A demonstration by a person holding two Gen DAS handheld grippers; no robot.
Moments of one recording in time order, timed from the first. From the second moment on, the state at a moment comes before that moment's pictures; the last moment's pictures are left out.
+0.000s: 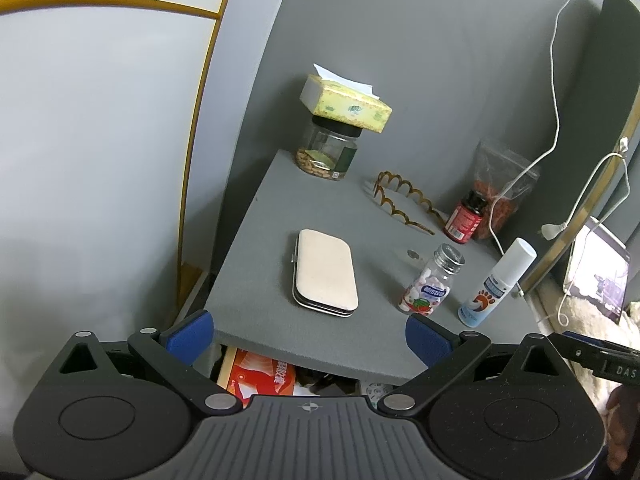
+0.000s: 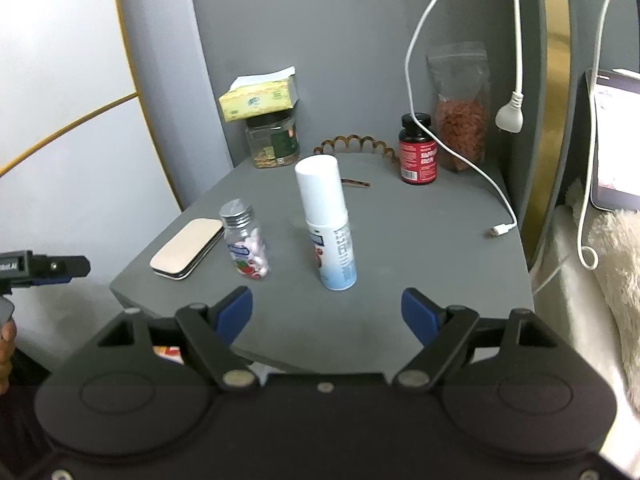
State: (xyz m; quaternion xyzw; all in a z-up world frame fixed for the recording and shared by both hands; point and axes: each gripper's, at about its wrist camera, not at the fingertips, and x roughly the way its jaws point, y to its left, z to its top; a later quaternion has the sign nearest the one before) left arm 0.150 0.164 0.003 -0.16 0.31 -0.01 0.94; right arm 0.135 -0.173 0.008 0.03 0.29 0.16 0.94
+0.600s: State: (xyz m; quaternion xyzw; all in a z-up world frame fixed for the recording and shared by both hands) left arm 0.150 0.165 0.005 -0.16 0.31 -0.01 0.94; right arm 0.132 -0.176 0.009 0.04 0.29 0.16 0.94
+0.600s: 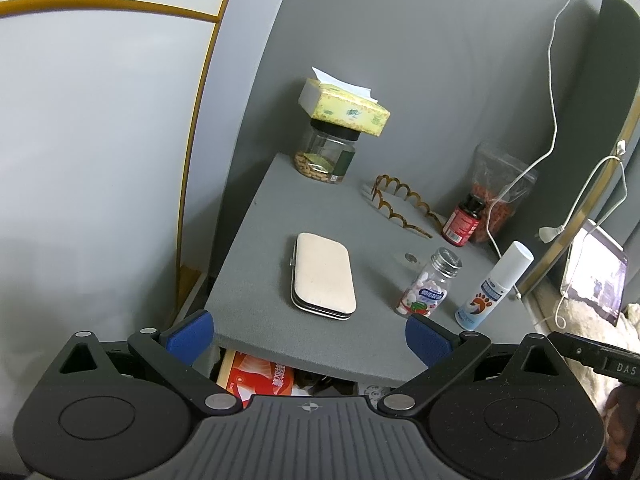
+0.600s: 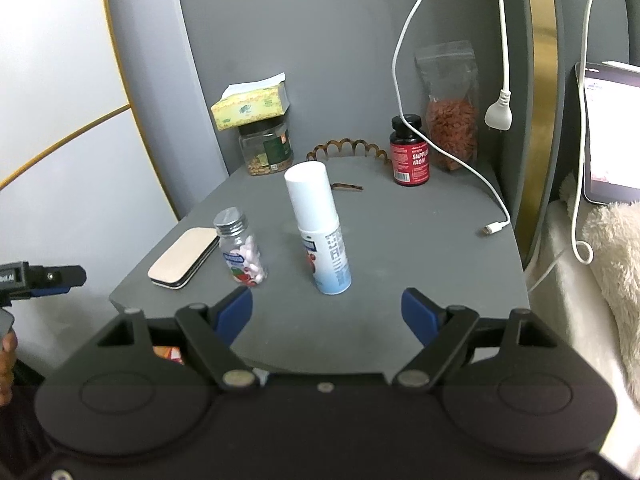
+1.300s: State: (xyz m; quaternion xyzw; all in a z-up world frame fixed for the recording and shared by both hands) left arm 0.150 0.164 0.005 -0.16 0.30 -0.01 0.94; right arm 0.131 -0.176 0.011 0.04 0.29 0.15 0.94
